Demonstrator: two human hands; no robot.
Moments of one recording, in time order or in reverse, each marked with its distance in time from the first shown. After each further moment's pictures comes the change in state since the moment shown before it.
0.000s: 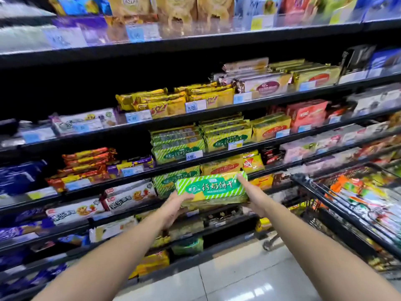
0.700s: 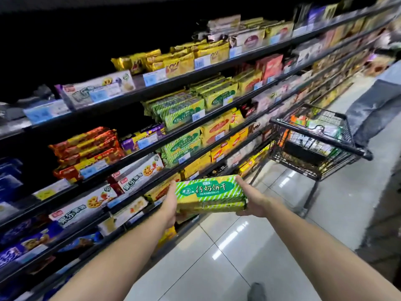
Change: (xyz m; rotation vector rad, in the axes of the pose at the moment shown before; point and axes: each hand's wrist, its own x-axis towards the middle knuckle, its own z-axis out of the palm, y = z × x) left_hand -0.036 -0.093 -0.198 -0.014 -0.164 -0.332; right_hand -0.101 0.134 0.232 0.204 0.279 0.234
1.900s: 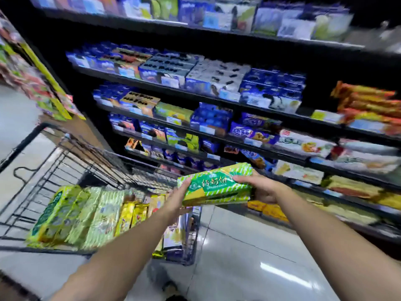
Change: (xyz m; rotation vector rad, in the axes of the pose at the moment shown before) left_hand -0.304 -0.273 -0.458 -0.585 0.654 0.153; right_hand -0.054 0.165 0.541 -0.677 -0.895 0.083
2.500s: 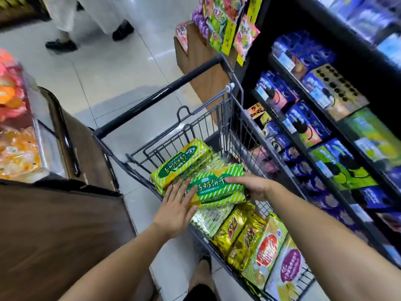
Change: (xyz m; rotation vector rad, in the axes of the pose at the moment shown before) left_hand -0.024 -0.103 -0.436 1.273 0.554 0.265; right_hand 0.324 0.013 0.469 -0.693 -0.477 0.419
